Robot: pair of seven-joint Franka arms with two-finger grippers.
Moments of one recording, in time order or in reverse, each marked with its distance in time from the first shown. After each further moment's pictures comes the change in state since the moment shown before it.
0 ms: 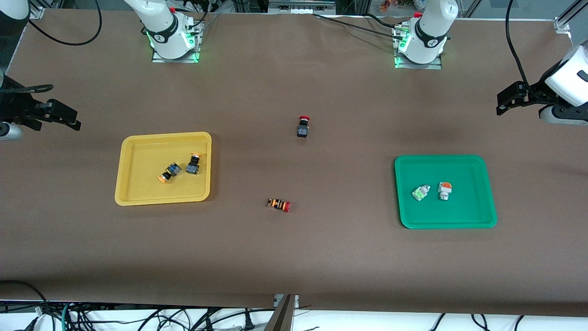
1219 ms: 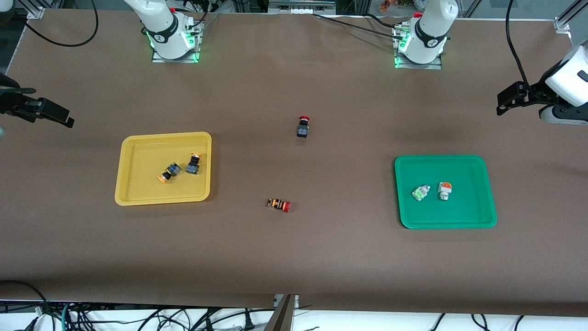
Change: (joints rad) left arm 0.000 0.000 0.001 -0.001 0.000 0.000 0.000; right arm 0.009 -0.021 -0.014 0.018 0.010 -0.052 0.141
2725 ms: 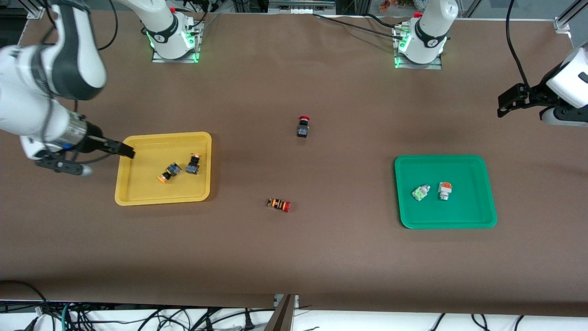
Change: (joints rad) left arm -0.001 0.000 0.006 -0.008 0.000 0.015 0.000; right arm 0.583 0.126 -0.579 -0.181 0.155 0.216 0.054
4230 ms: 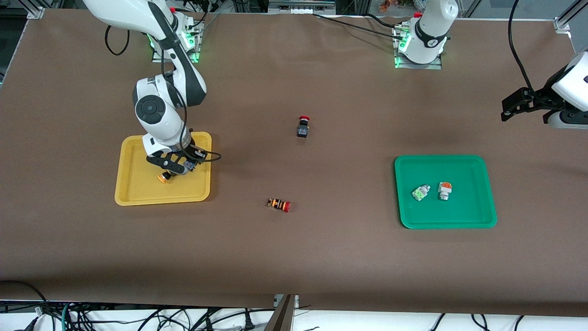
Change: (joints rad) left arm 0.002 0.000 0.017 -0.017 0.000 0.041 0.001; right arm 0.030 0.165 0.326 -0.438 -0.150 0.730 0.494
